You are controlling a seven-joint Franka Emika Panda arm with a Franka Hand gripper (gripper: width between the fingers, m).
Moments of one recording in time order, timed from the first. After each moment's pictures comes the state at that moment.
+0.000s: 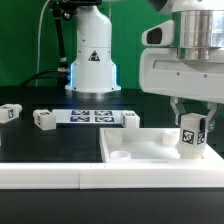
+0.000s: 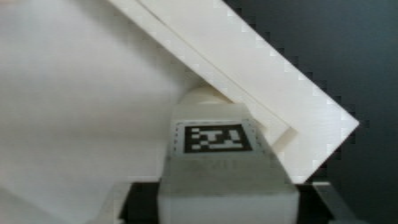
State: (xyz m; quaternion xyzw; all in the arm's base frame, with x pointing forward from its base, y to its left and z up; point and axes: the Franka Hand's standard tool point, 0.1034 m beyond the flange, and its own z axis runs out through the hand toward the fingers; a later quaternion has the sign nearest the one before) arm 0.618 0.121 0.074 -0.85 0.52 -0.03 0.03
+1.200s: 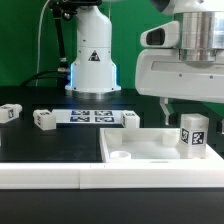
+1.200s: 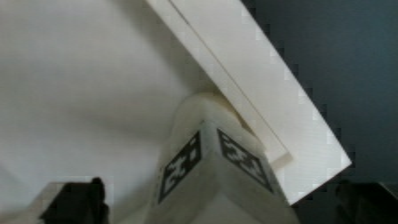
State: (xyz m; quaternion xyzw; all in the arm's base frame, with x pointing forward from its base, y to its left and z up) arm 0.617 0.123 0.071 -0.95 0.31 -0.02 0.02
